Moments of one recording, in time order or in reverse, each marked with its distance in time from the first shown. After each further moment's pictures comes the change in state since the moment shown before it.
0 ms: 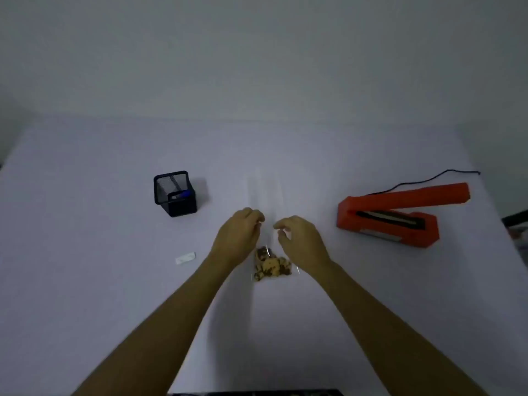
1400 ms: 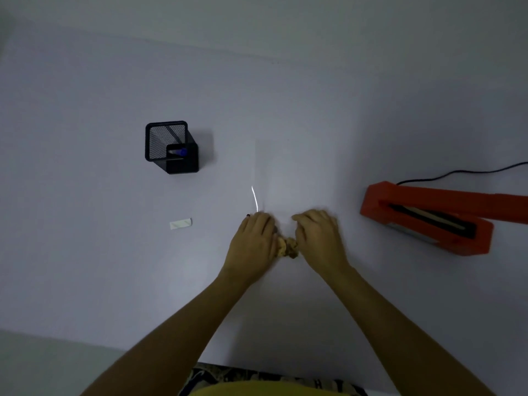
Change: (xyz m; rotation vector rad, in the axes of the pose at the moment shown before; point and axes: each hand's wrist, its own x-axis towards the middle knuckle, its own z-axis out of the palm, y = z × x) left_hand -0.038 0.000 0.084 0.167 -0.032 -0.080; right_hand 0.012 0.073 0.037 -0.273 -0.009 -0.177
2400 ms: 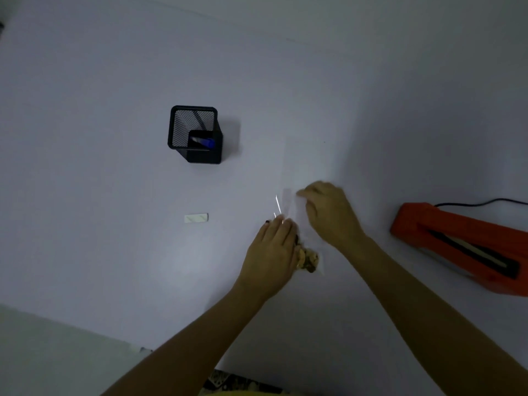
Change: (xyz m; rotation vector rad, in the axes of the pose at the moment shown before) left_hand -0.004 0.002 0.000 -0.020 0.053 -0.056; right_hand 0.083 -0.005 0.009 0.037 -0.064 -0.285
